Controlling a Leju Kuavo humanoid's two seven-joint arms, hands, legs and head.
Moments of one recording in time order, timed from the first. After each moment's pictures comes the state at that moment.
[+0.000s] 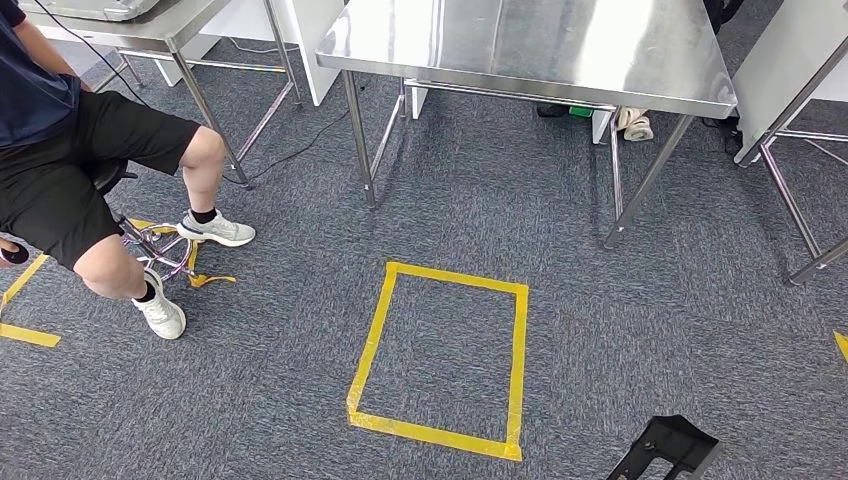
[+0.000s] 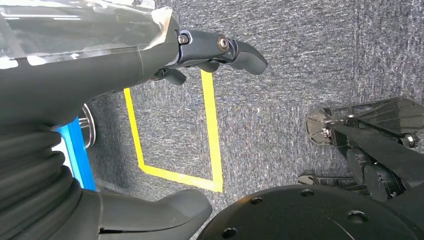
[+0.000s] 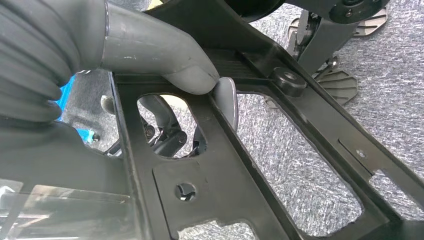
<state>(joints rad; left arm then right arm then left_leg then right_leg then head) 0.13 0.01 -0.02 -0.39 0.00 0.00 0.00 0.13 -0.02 0.00 -0.43 0.00 -0.01 0.00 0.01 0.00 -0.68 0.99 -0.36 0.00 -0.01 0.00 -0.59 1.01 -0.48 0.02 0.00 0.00</state>
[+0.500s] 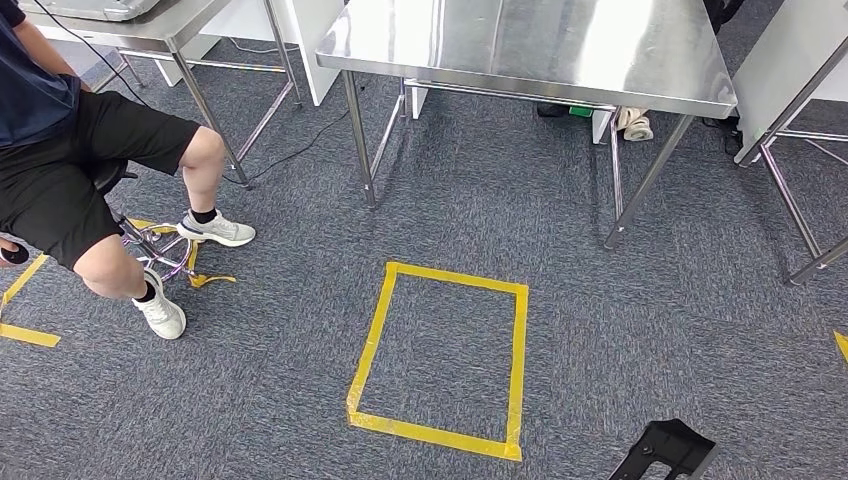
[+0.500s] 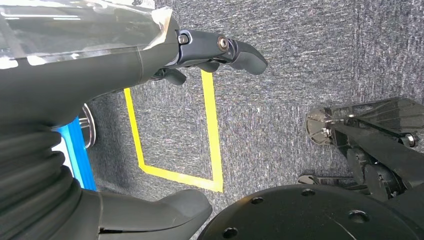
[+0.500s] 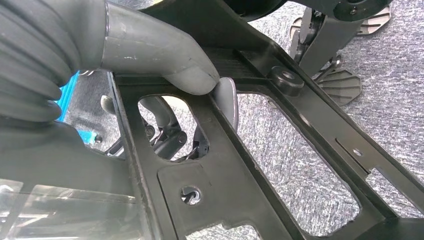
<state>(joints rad) 0.13 0.01 -0.02 -0.39 0.00 0.00 0.00 0.14 -0.02 -0.01 -0.42 0.00 -0.01 0.00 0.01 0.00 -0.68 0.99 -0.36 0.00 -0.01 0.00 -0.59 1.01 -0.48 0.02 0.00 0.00</state>
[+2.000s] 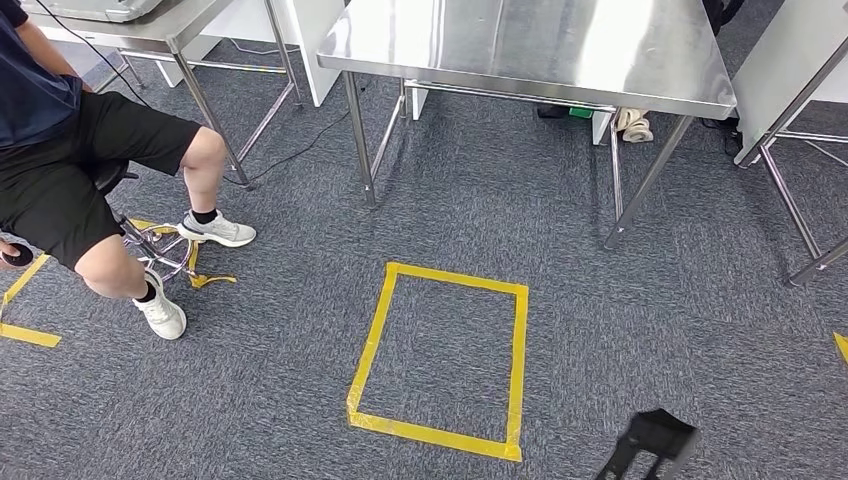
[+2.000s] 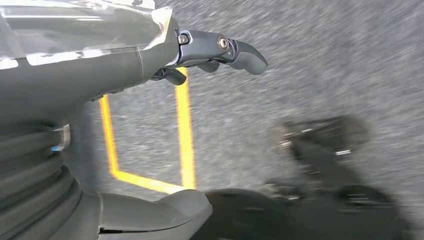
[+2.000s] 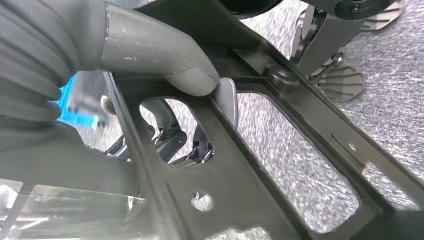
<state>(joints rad) 0.06 -0.01 -0.02 -0.42 0.02 0.06 0.01 0.09 -0.03 0.07 -0.39 0.00 -0.04 0.01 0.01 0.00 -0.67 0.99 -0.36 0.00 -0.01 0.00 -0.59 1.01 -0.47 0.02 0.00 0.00</state>
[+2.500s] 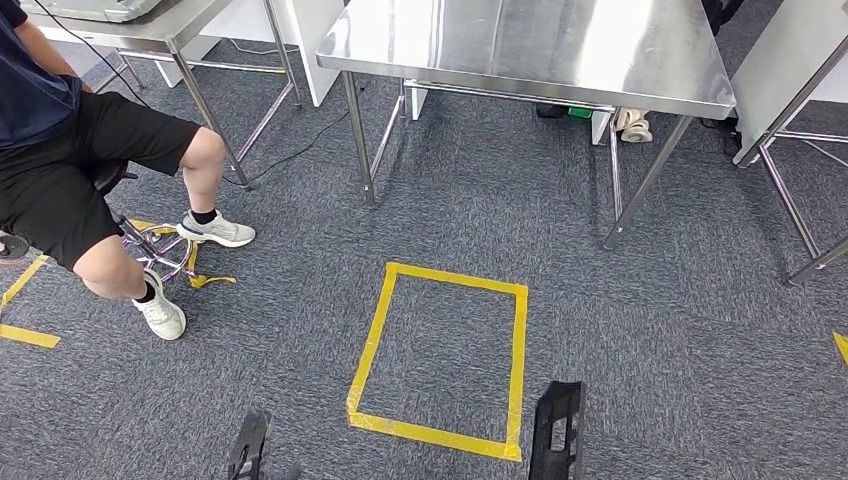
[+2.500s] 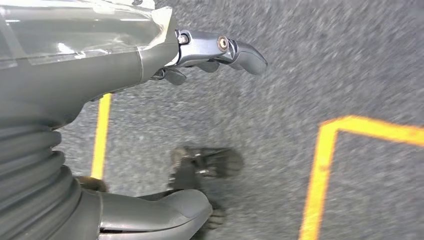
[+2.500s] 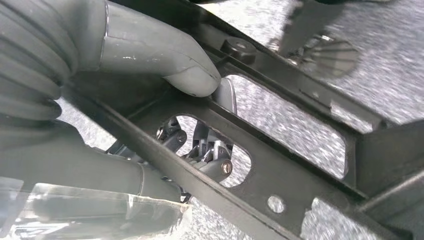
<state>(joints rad) -0.15 -0.08 -0.06 -0.50 0.09 0.33 0.05 -0.05 -0.05 0.33 -0.29 -0.07 -0.23 0.04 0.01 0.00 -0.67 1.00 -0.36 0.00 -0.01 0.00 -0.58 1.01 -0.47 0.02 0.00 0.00</state>
